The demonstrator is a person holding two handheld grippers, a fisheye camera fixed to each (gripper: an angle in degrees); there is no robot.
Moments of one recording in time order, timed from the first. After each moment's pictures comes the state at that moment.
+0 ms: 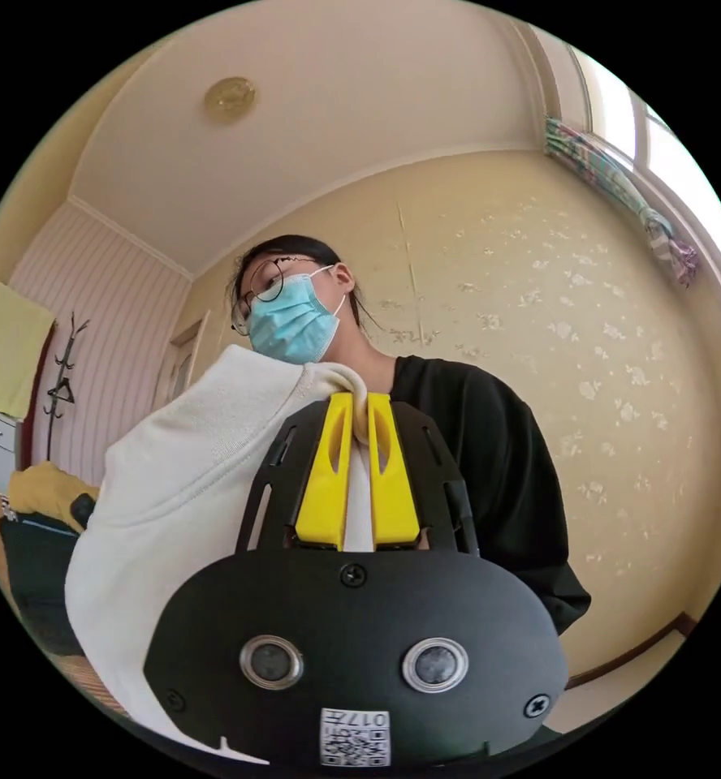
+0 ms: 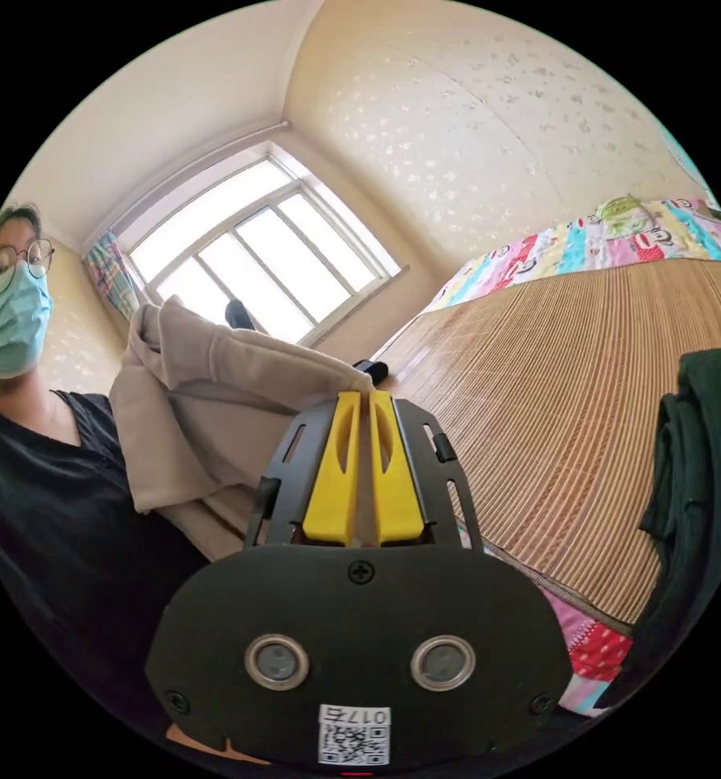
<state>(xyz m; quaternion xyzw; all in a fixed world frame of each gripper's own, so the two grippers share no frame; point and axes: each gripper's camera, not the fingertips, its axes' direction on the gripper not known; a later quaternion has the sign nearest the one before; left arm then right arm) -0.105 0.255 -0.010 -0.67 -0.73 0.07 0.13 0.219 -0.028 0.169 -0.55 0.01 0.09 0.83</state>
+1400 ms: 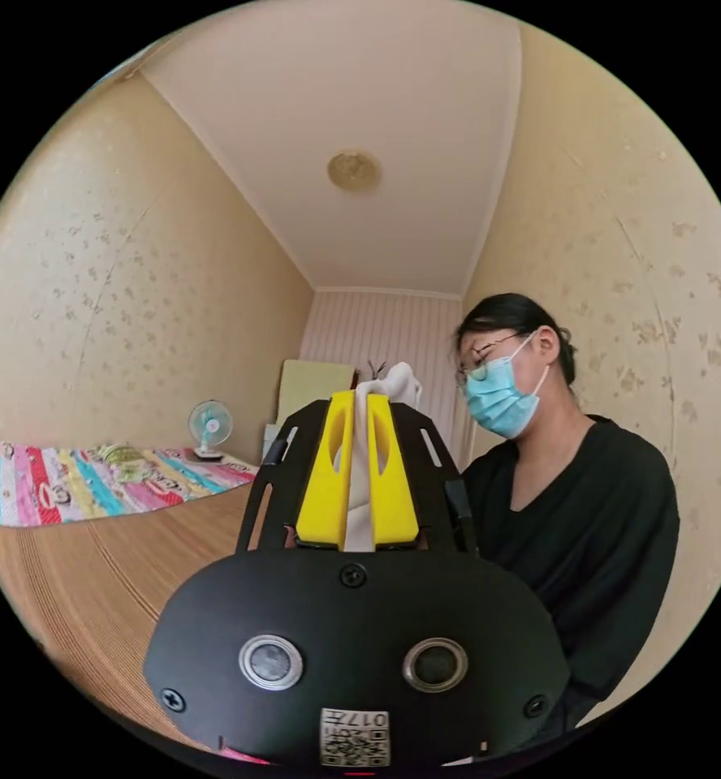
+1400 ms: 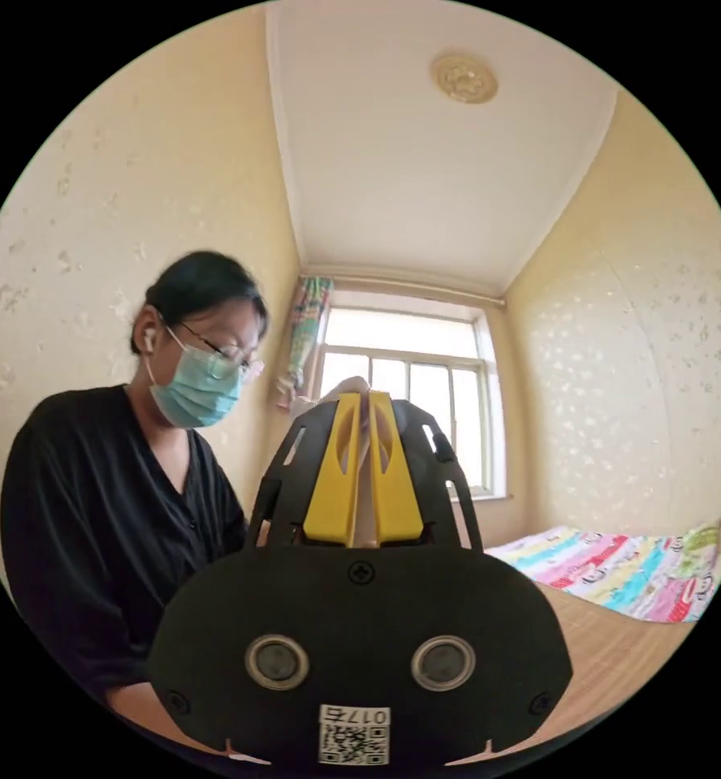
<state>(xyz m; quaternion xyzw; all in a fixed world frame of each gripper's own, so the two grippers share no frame) -0.335 0.331 -0.122 -0.50 -0.66 0.45 -0.34 -0.036 -0.168 0.133 -0.33 -0.25 -0.14 0.90</state>
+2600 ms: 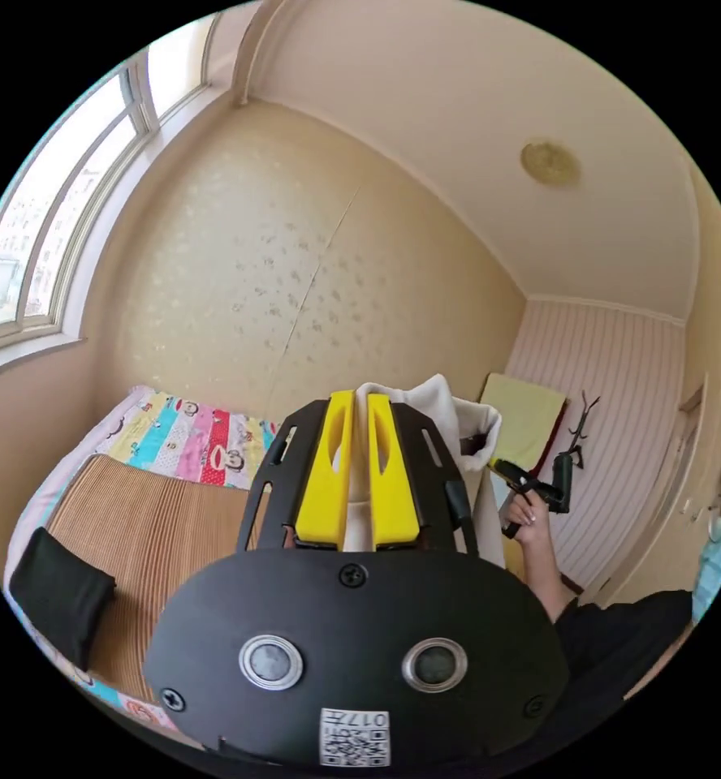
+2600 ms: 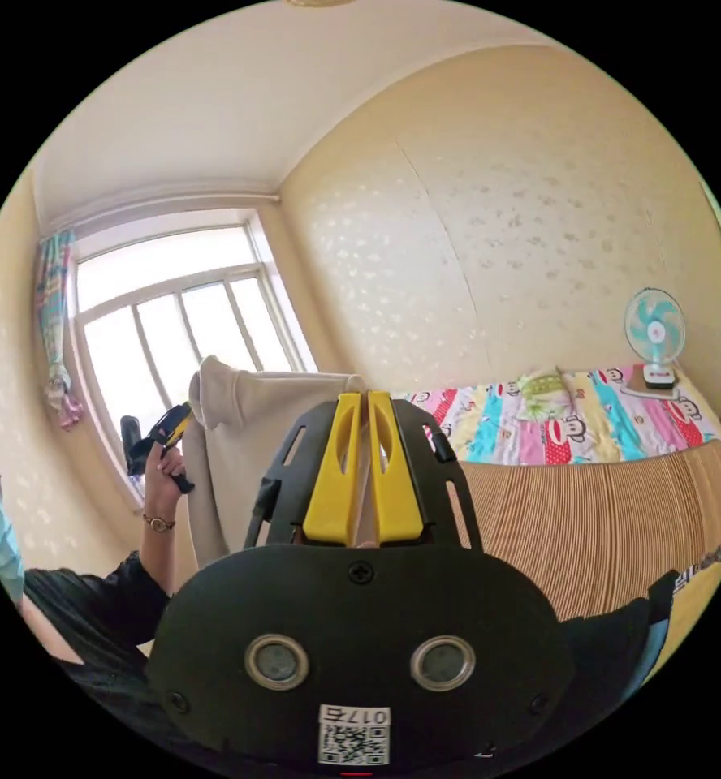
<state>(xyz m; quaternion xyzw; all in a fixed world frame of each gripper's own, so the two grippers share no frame) -0.522 0.145 0.016 -0.21 -0.54 0.60 -0.55 0.144 0.020 0.419 -0.46 0.20 -0.05 0.86</state>
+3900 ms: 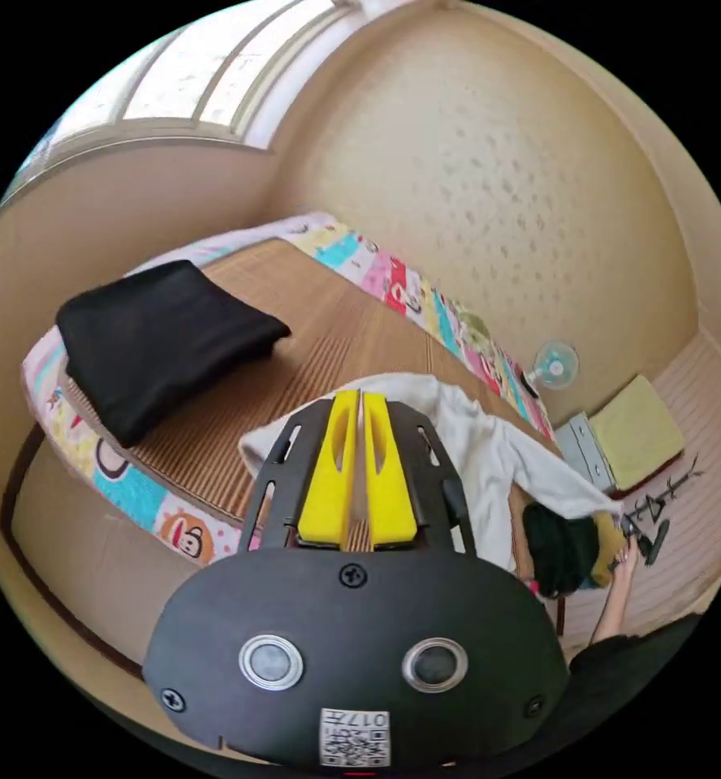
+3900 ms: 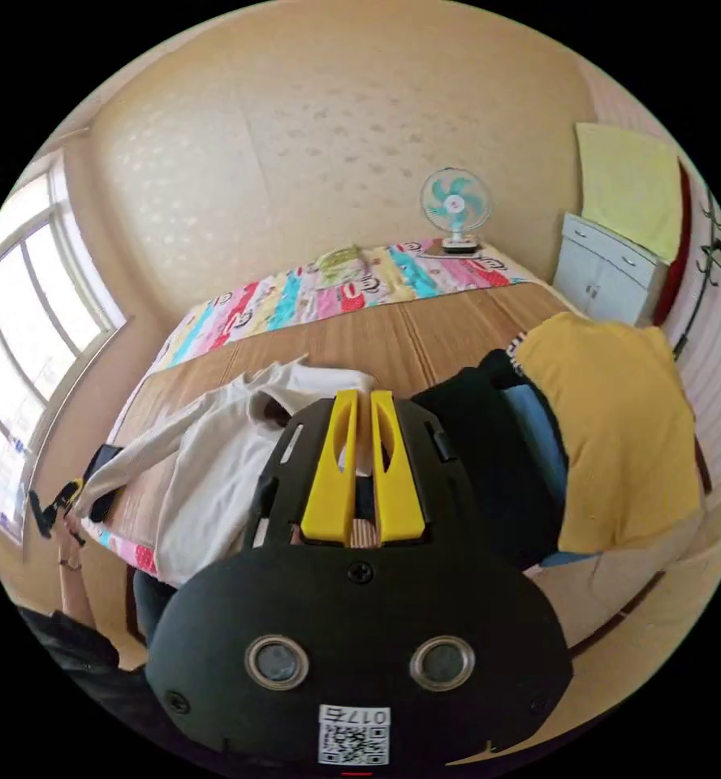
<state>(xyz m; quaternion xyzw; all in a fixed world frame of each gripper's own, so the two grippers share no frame) -0.259 0.470 0.159 0.12 -0.52 0.70 -0.47 0.326 0.064 0.184 -0.44 0.57 -0.11 0.68</state>
